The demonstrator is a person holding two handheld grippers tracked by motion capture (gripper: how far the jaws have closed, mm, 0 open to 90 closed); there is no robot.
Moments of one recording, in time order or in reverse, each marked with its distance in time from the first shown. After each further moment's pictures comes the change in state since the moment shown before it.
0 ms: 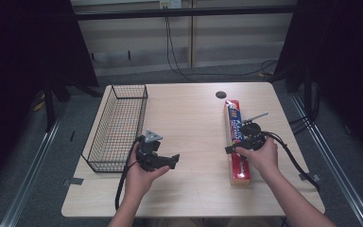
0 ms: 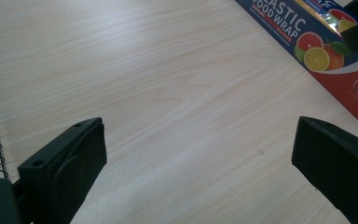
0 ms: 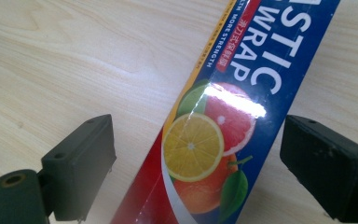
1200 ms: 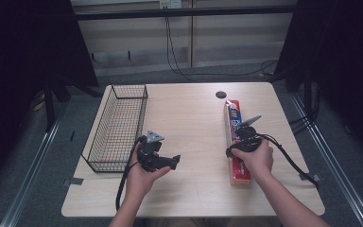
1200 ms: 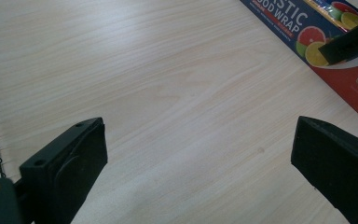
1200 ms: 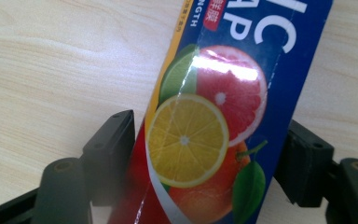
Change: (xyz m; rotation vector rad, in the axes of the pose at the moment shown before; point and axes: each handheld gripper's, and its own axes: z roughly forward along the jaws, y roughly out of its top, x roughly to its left) left arm -0.003 0.000 0.003 0.012 0.003 0.008; right arm 0.004 -0.001 0.019 0.125 -0.083 0.113
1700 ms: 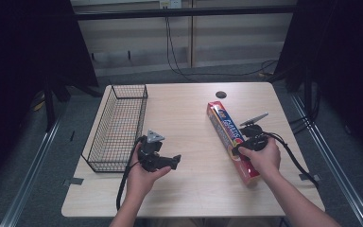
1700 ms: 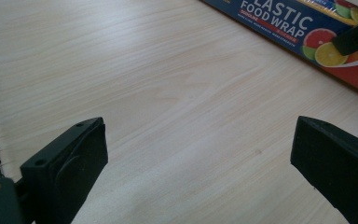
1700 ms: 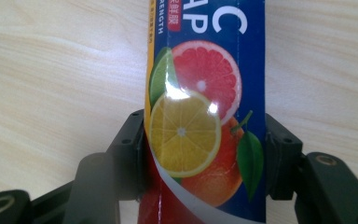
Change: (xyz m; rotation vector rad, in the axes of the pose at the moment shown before) left arm -0.001 0.001 -0.001 -0.002 -0.005 0.001; right arm -0.012 -0.003 -0.018 -0.047 0.036 -0.068
